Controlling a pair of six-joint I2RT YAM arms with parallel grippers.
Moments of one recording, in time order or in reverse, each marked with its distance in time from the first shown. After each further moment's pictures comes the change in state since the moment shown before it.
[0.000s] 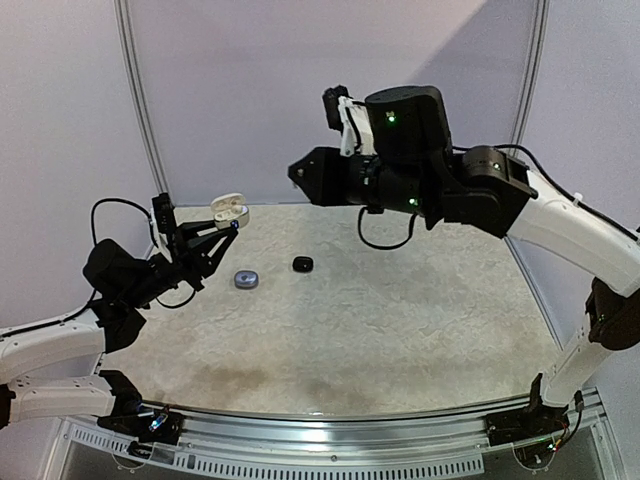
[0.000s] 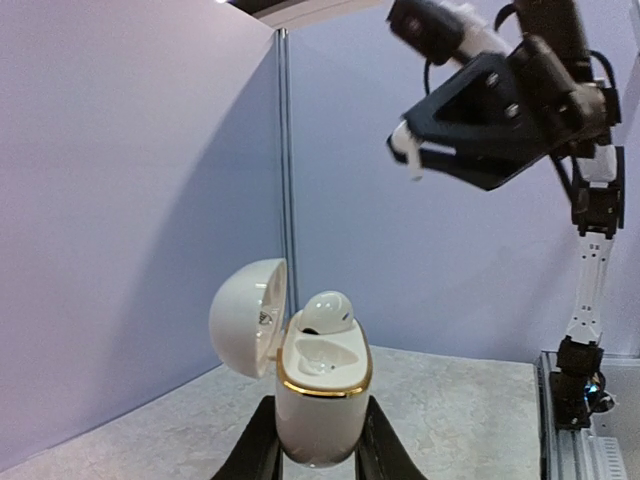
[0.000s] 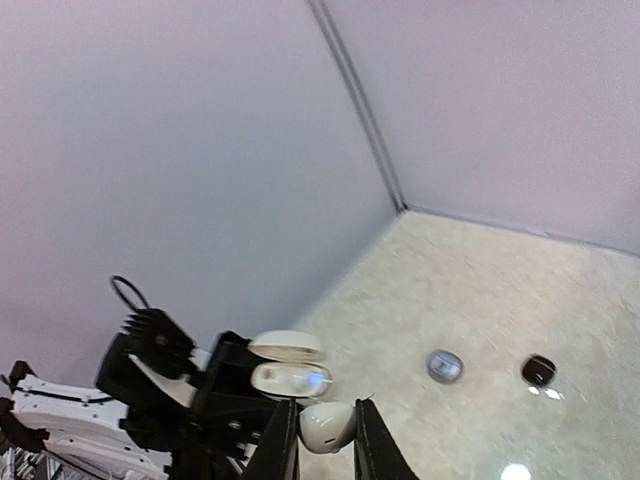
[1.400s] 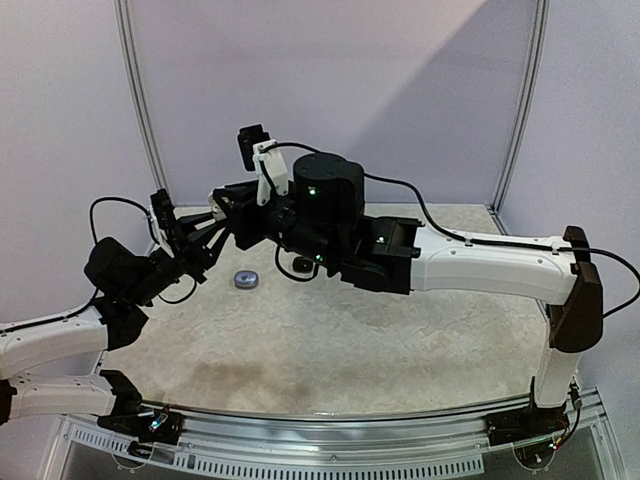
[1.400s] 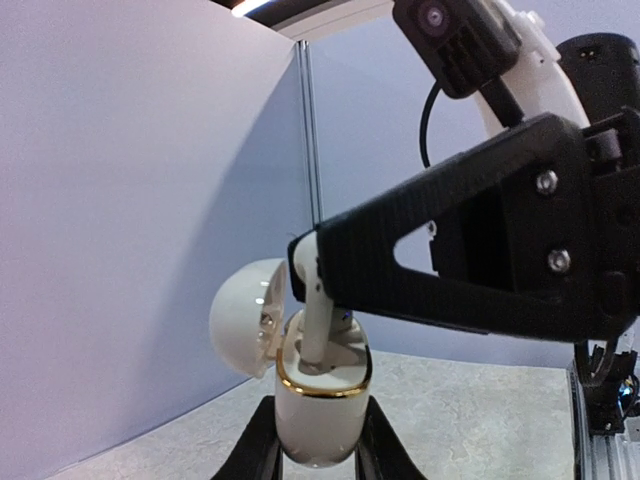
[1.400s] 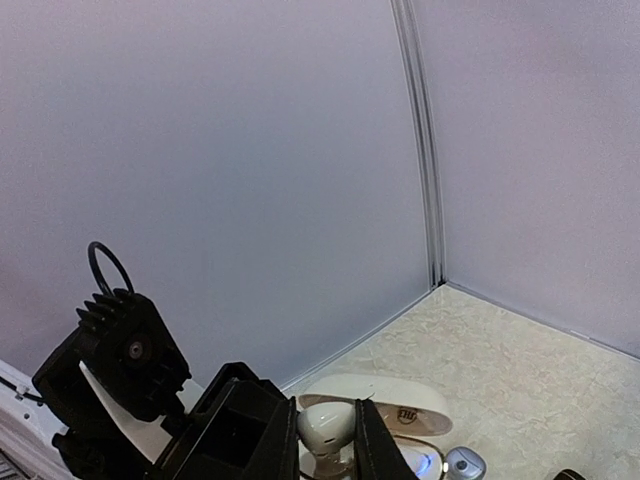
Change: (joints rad) left arm 0.001 0.031 0.011 0.051 -0.069 0.063; right arm 0.058 0.249 -0.095 0.638 -0.040 -0.330
